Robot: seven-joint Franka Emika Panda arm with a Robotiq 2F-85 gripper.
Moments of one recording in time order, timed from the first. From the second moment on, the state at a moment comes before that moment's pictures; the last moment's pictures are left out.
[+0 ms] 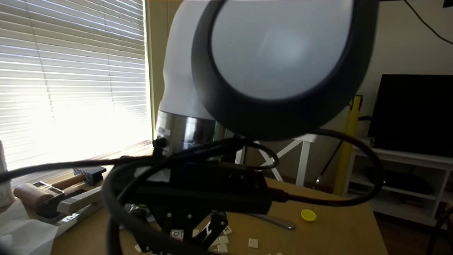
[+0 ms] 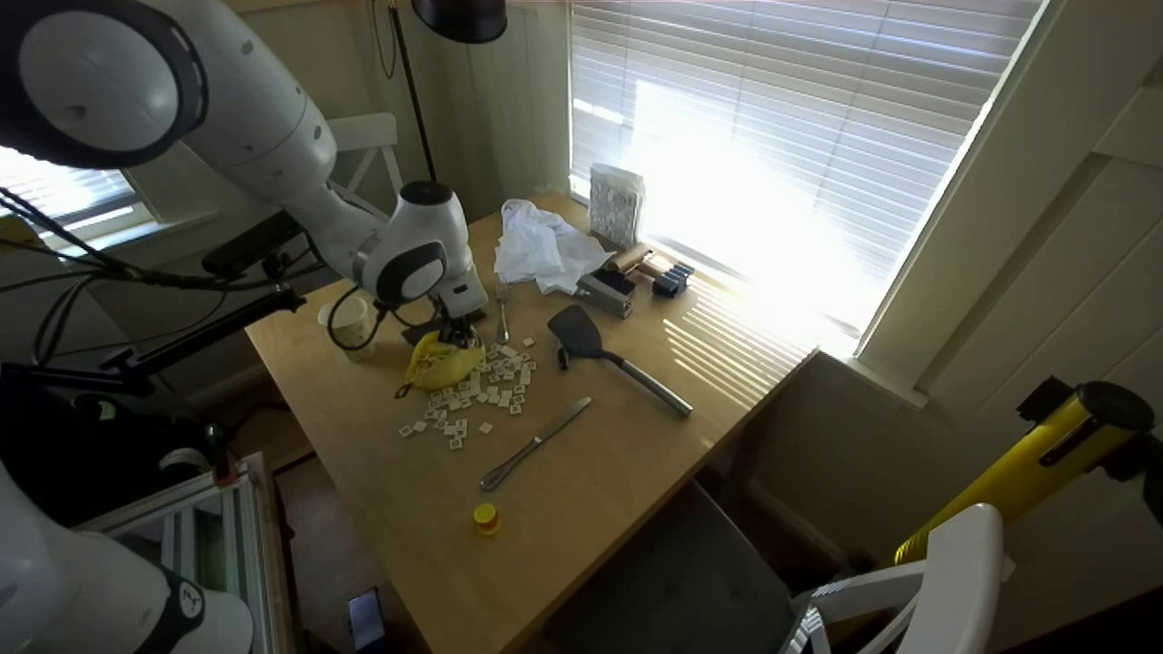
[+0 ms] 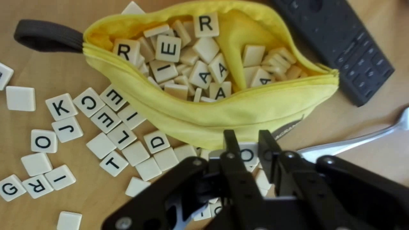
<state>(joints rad) 0.46 0.48 0.13 -2.24 0.17 2.85 1.14</state>
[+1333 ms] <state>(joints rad) 0.28 0.47 0.30 -2.24 0.50 2.51 0.77</state>
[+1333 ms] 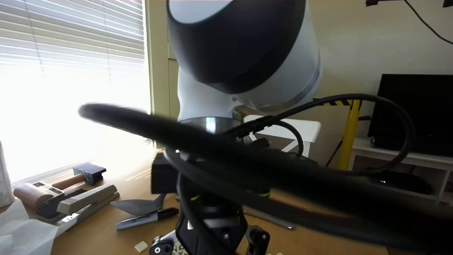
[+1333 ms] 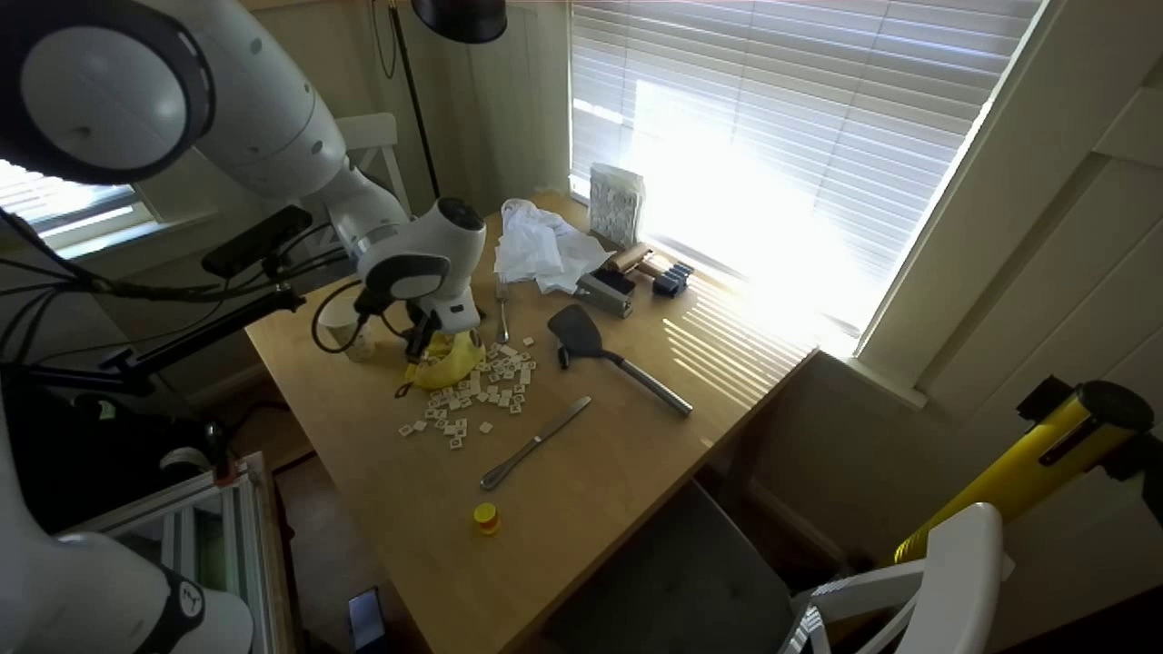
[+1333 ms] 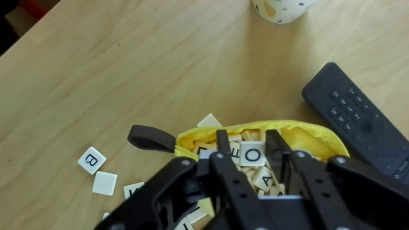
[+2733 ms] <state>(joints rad) 0.23 0.35 0.29 -2.20 0.61 2.74 0.32</state>
